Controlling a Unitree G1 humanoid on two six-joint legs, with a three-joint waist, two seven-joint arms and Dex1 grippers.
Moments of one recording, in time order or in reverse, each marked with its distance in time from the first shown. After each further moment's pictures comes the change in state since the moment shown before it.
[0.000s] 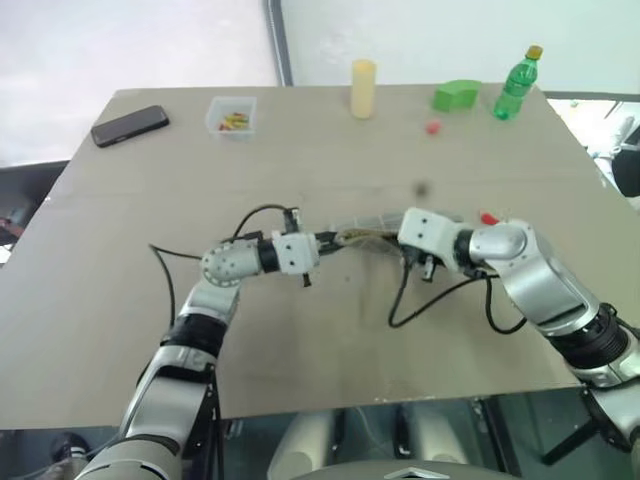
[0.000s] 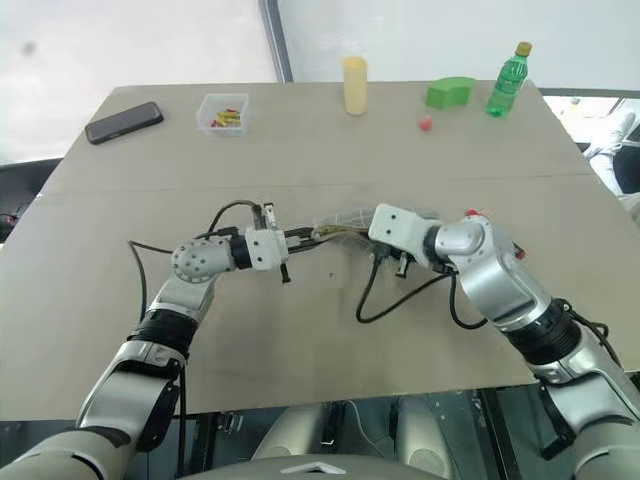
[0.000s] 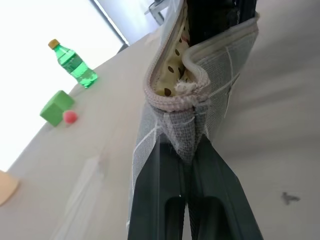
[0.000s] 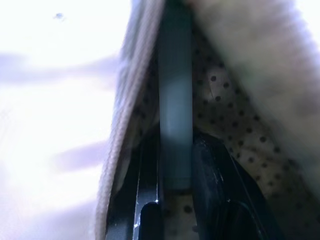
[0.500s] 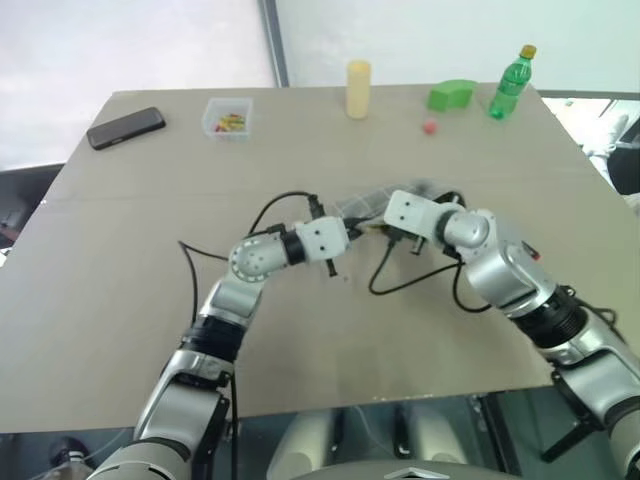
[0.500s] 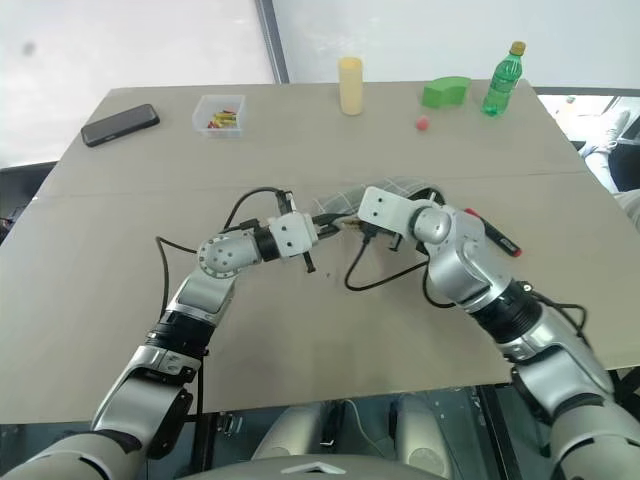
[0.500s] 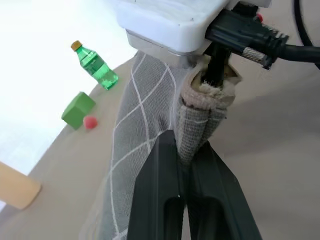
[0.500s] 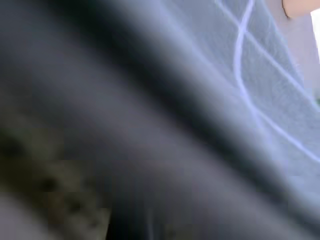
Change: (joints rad) left arm 0.022 -0.070 -0.049 -0.264 0.040 0.360 0.159; right arm -0.087 0.161 0.075 0.183 -0.200 -0.020 -0.191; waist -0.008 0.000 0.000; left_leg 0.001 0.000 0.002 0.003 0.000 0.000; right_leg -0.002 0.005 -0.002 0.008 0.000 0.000
